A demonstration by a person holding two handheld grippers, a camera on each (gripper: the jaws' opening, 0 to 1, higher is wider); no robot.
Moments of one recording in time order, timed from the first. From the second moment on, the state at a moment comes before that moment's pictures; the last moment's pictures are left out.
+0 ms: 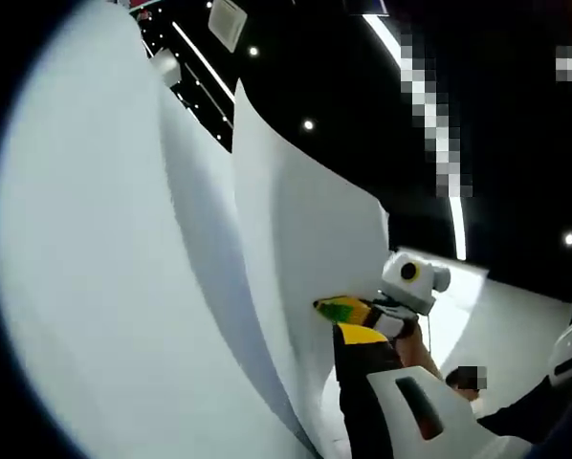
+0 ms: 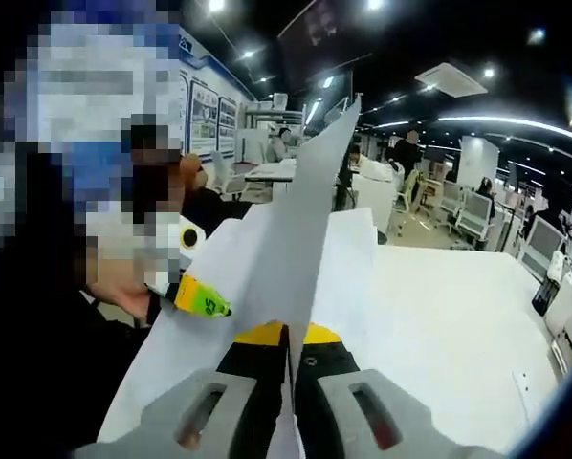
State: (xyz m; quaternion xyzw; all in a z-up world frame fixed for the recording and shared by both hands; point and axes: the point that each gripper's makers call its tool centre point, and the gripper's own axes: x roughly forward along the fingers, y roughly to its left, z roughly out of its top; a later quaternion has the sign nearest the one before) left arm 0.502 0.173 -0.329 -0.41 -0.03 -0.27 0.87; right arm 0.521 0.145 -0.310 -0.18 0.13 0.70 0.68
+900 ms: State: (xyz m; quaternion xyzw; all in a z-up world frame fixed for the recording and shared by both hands) left arm 0.502 0.169 -0.333 -0.39 -0.03 -0.27 0.88; right arm 0.518 0.157 -0.304 -0.21 0.13 0.71 0.65
